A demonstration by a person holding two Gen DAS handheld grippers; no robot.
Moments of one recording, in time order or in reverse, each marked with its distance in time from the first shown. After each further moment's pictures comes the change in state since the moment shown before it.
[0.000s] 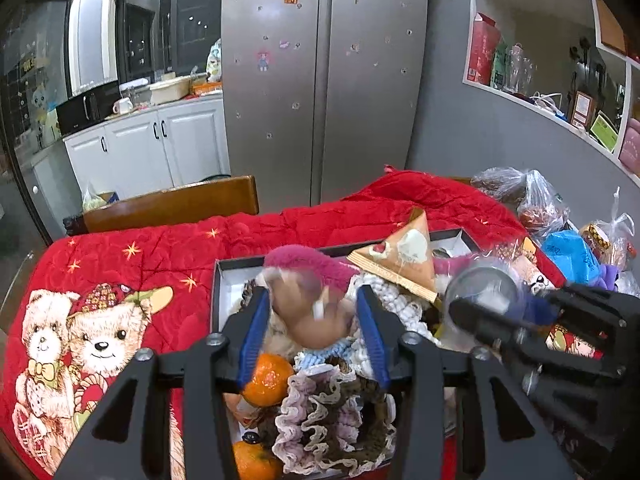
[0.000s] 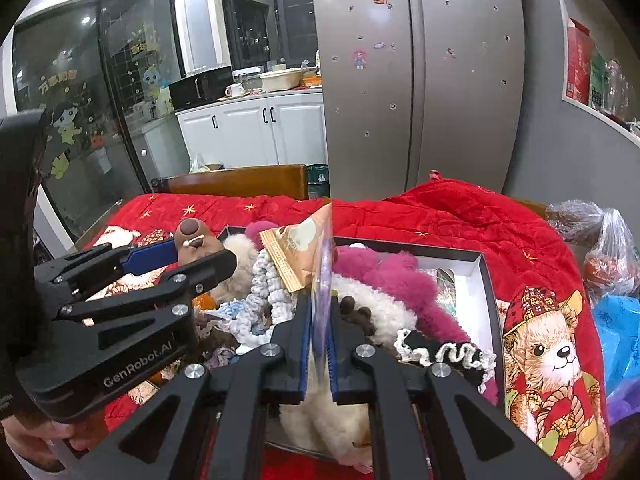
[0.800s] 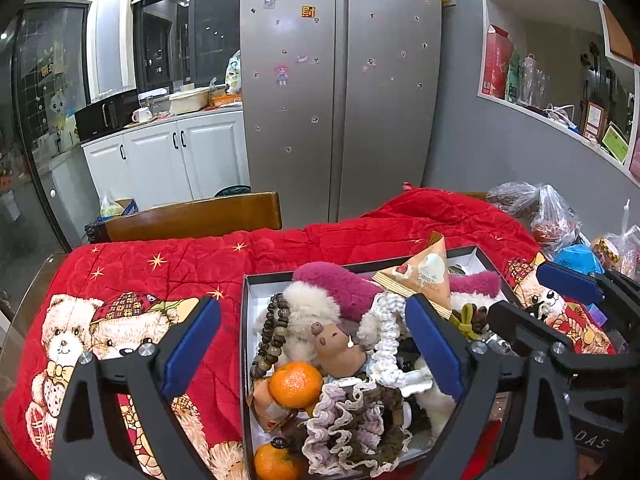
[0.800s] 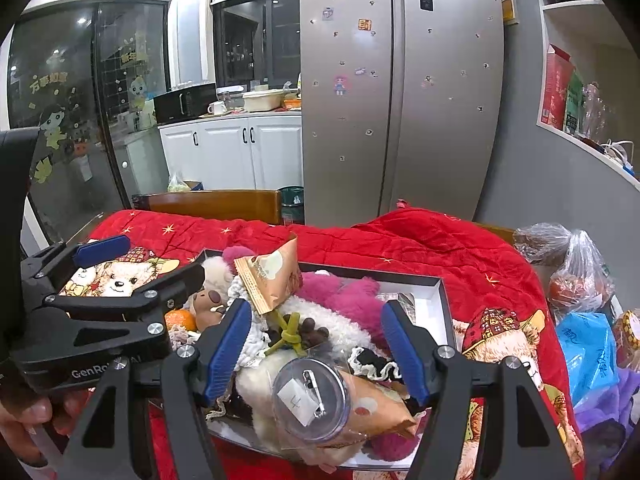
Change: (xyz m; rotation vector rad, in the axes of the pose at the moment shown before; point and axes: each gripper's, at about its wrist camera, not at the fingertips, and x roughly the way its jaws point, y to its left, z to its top) left arm -0.015 0.008 0.009 -0.018 -0.032 0.051; right arm -0.026 -0.002 0.008 -0.024 -0.080 -0.099
